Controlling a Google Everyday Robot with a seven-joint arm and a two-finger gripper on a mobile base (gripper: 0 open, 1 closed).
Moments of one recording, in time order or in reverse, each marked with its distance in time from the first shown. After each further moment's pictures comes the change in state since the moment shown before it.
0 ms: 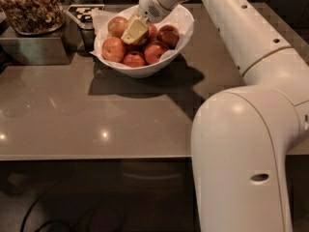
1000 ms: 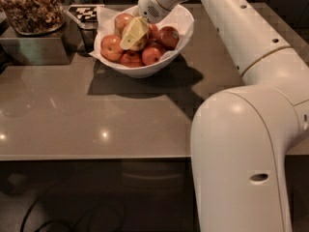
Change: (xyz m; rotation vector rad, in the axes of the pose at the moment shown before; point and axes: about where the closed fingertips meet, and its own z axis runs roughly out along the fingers) arm 0.000 0.000 0.000 0.000 0.000 0.000
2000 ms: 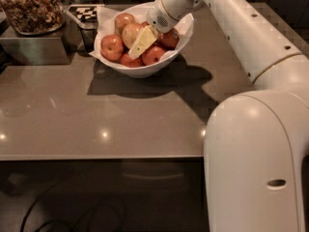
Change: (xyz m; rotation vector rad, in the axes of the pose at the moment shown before) arm 0.034 0.005 0.004 -0.022 0.000 0.047
